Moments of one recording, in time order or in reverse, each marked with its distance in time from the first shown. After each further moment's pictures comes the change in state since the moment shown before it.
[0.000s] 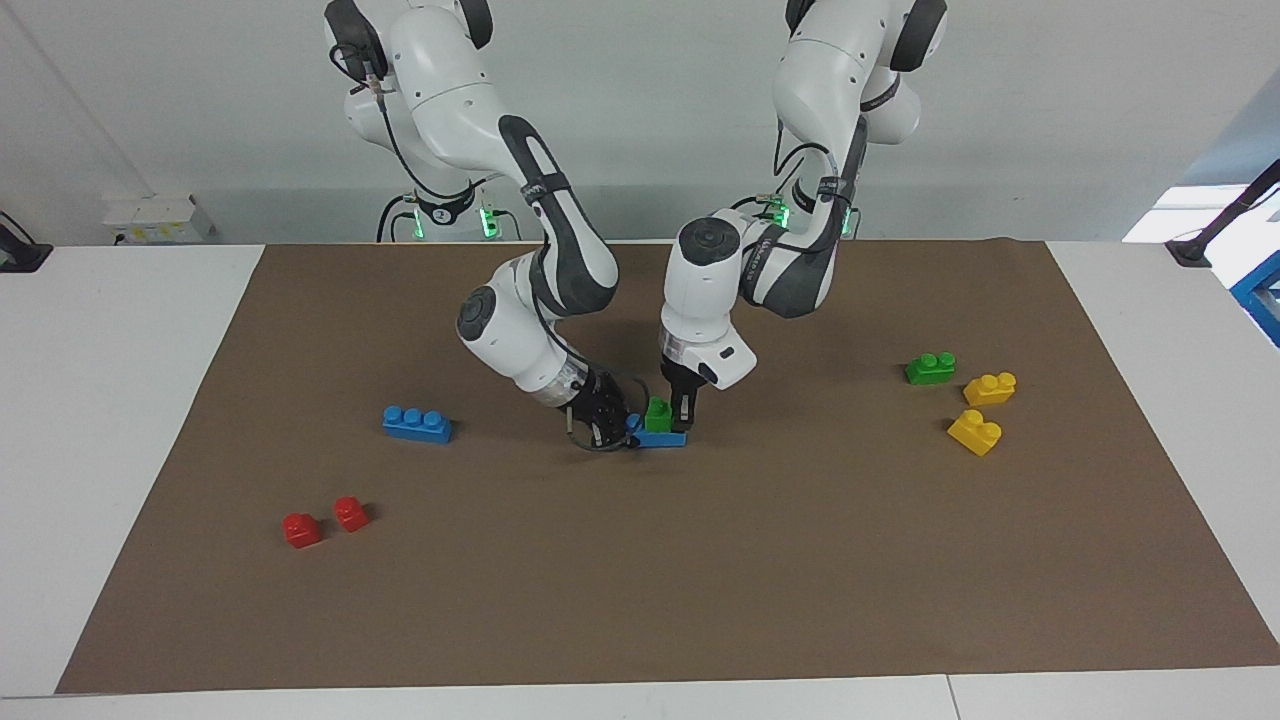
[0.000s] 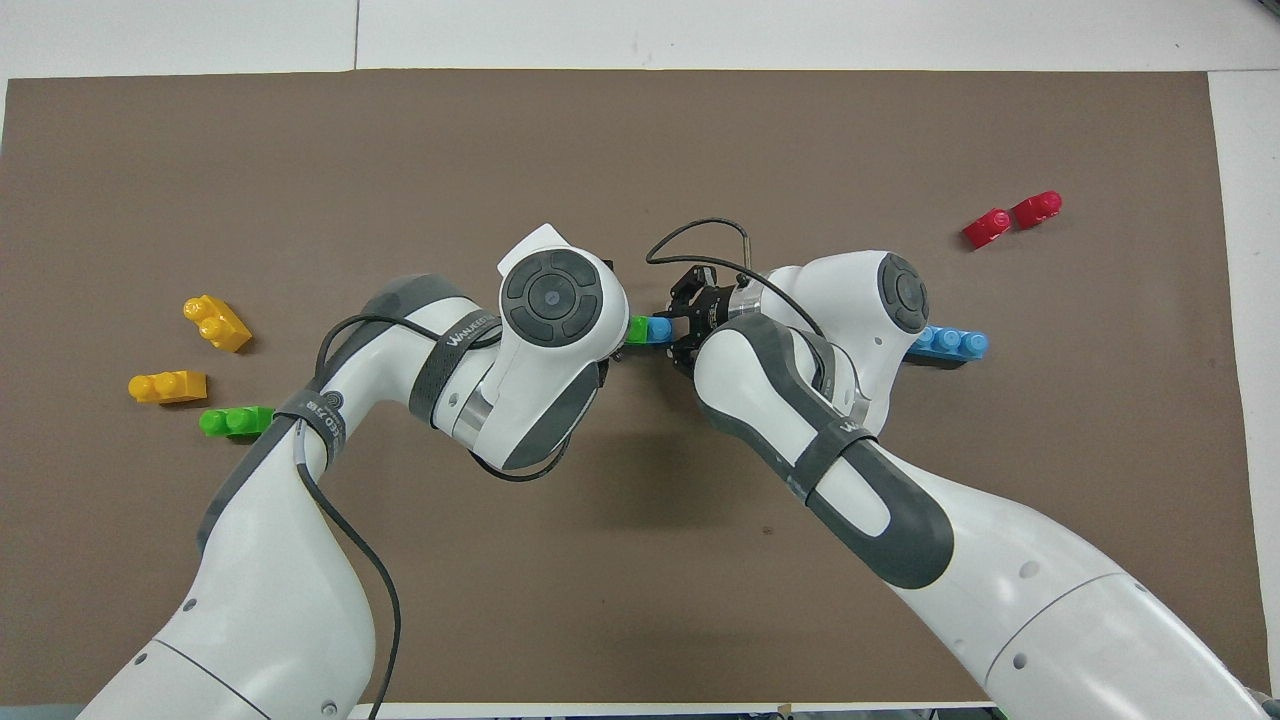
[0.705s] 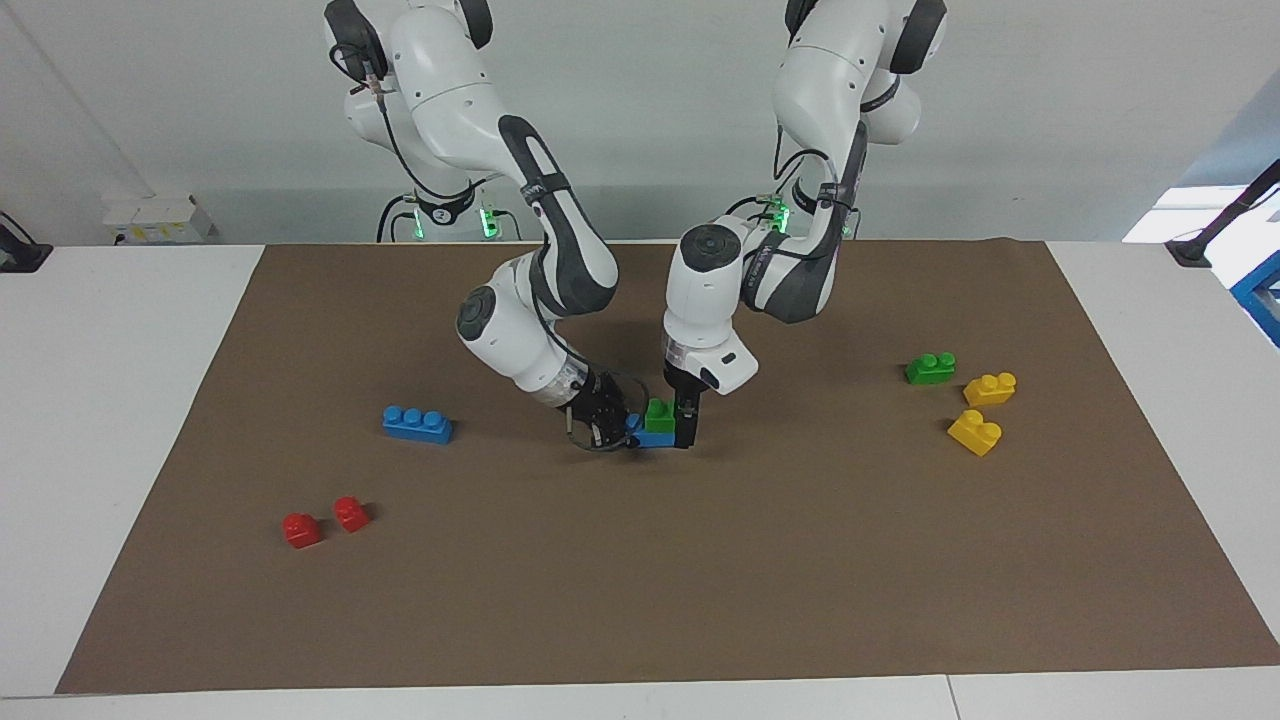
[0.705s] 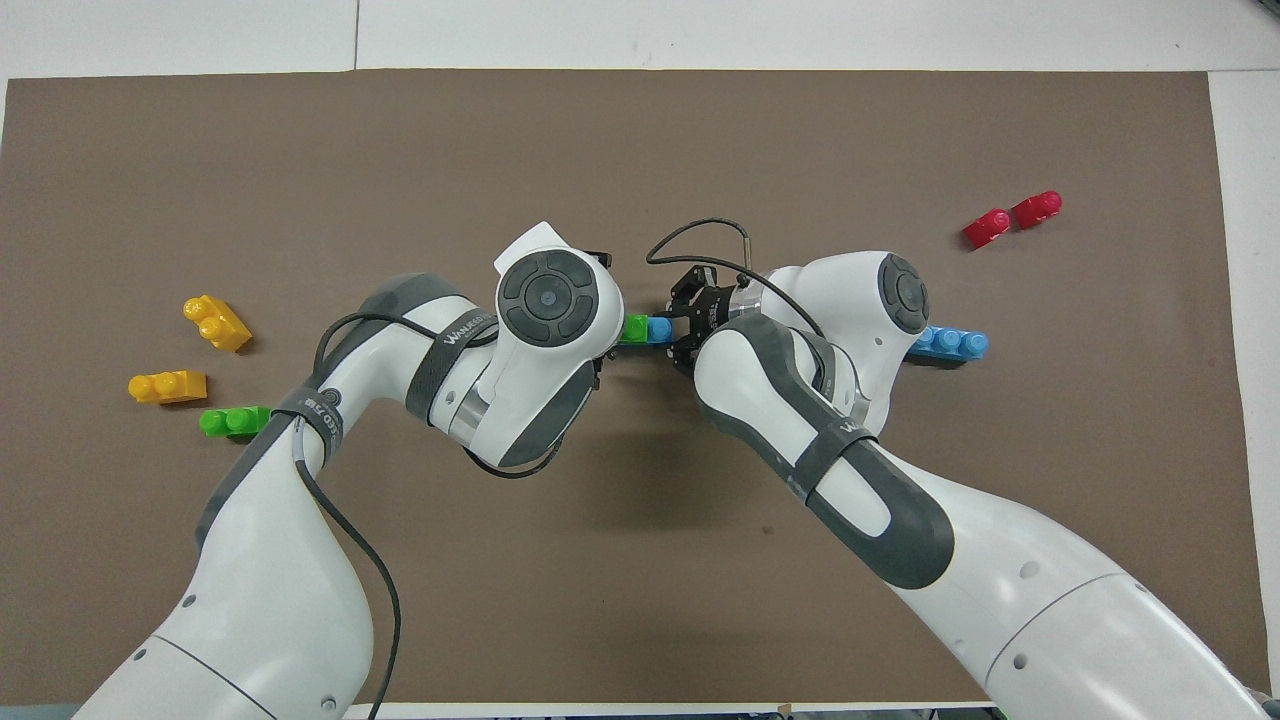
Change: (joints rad) left arm 0.001 -0.007 0.011 -0.004 0.015 0.008 0.030; right arm 0.000 -0.001 0.000 -0.002 0.001 0.001 -0.001
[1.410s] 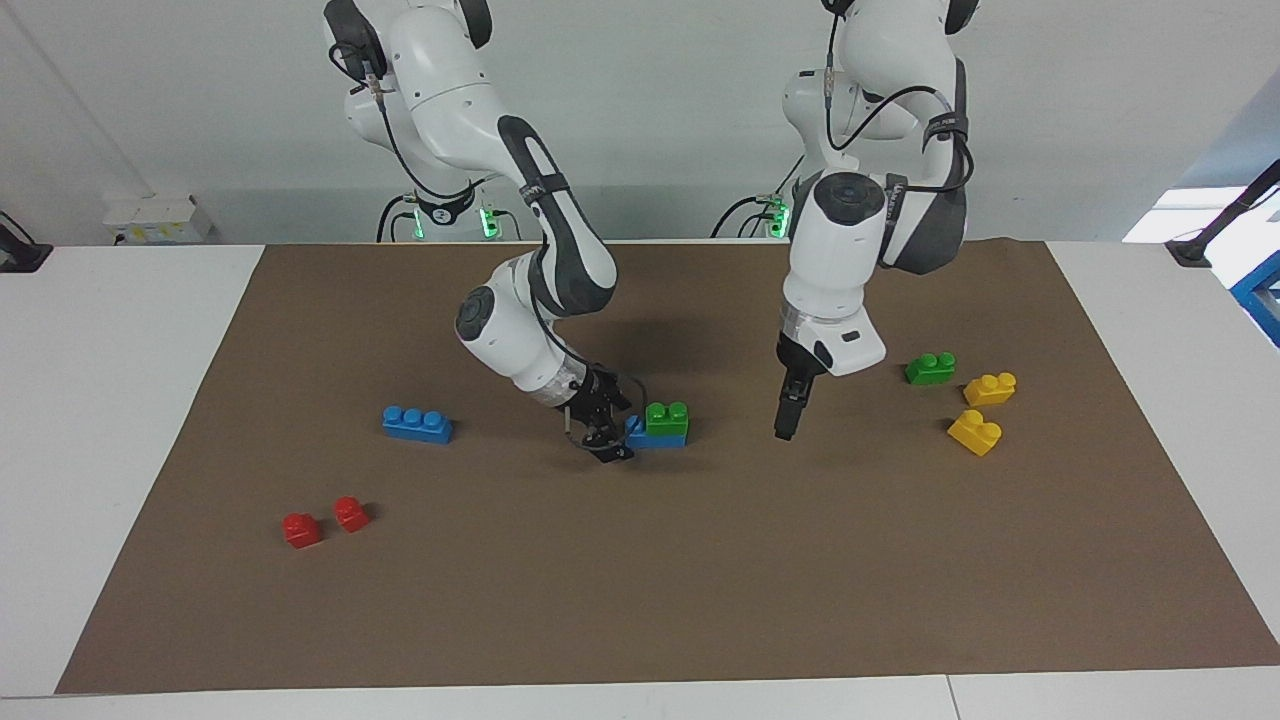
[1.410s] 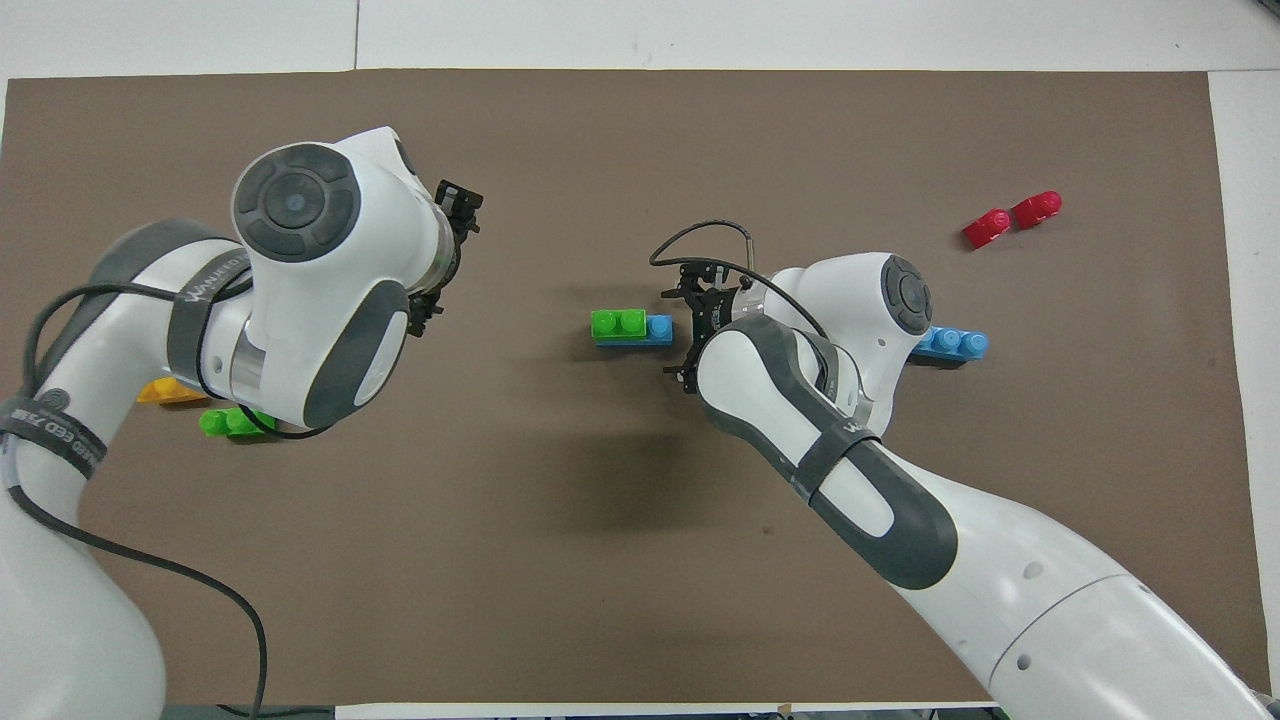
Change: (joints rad) left arm 0.232 -0.169 0.013 0.001 0.001 -0.160 0.583; right arm -0.006 -0.011 -0.006 -0.009 0.000 -0.011 -0.002
